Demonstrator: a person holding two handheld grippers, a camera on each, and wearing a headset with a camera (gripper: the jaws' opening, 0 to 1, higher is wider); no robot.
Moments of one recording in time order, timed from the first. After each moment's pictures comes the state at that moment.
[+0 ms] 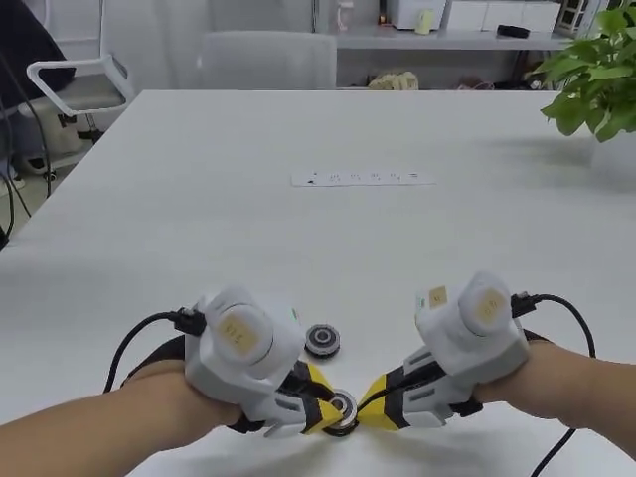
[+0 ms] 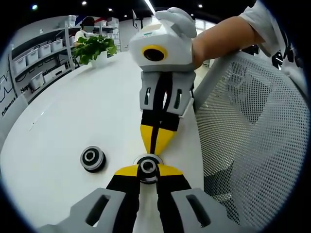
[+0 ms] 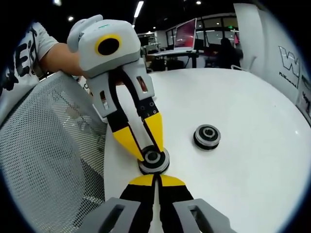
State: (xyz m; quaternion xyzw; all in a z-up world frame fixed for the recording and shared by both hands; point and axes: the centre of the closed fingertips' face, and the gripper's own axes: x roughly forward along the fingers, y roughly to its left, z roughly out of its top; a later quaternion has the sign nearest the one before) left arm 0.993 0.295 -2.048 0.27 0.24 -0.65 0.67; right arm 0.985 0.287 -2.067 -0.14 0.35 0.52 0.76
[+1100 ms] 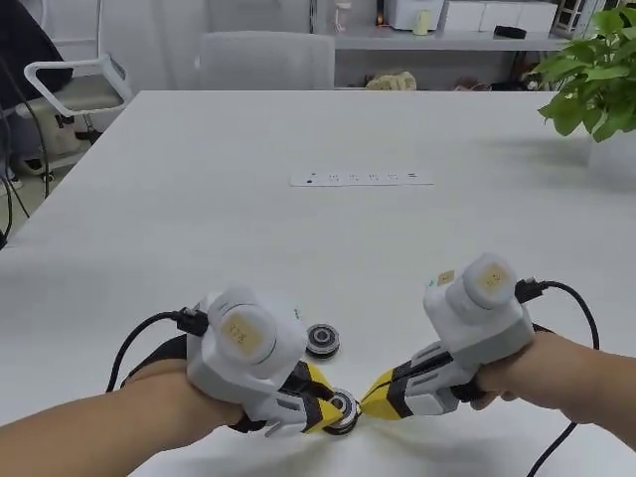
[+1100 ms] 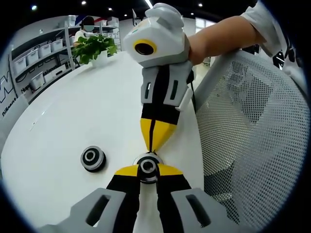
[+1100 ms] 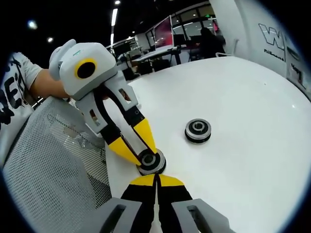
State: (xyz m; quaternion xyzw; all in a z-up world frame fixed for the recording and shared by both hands) left arm 0.993 0.295 -2.049 0.27 0.24 -0.65 0.67; right arm 0.988 0.282 -2.060 -0.06 0.39 0.49 0.78
